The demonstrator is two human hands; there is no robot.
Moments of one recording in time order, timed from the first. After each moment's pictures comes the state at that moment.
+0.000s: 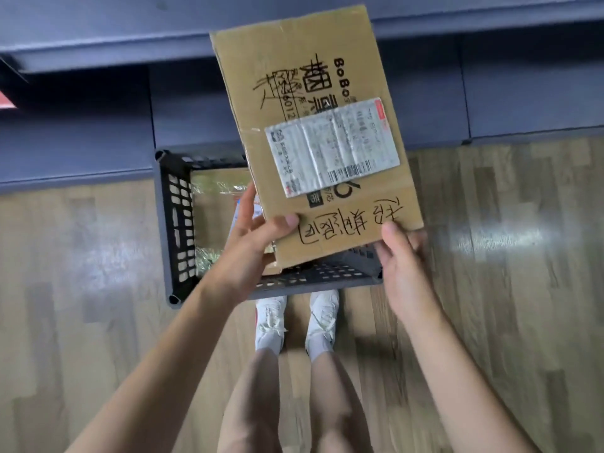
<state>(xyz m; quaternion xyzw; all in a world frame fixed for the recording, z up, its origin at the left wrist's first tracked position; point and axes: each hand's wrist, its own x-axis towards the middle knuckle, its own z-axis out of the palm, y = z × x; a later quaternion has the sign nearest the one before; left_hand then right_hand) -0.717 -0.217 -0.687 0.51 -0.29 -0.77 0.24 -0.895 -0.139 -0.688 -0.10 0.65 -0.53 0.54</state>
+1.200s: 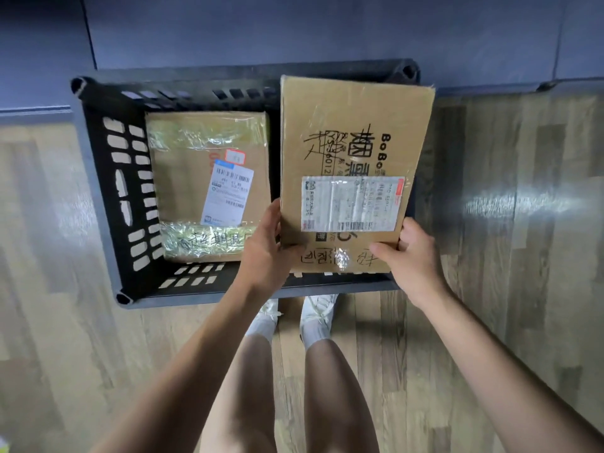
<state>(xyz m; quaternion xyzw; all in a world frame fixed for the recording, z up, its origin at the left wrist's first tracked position) -0.746 -0.188 -0.857 0.64 -0.46 -0.61 0.08 -0.942 -0.136 -0.851 -0.24 0.81 -0.17 0.50</state>
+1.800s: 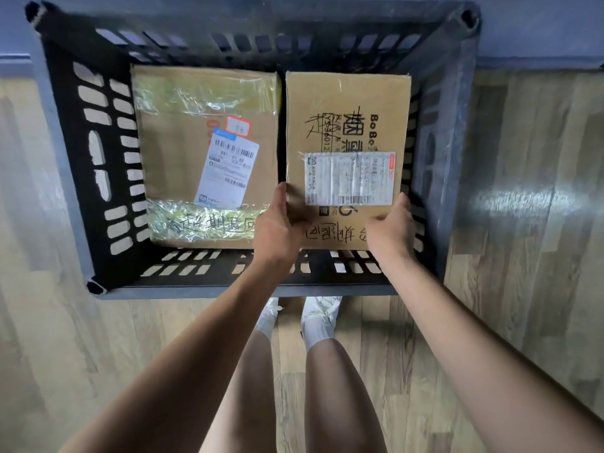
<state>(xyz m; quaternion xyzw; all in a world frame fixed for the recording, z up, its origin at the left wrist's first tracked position) -0.755 -0.178 -0.942 0.71 -0.44 -0.54 0.04 -0.905 -0.162 -0.936 -0.21 0.88 -0.05 0.42</state>
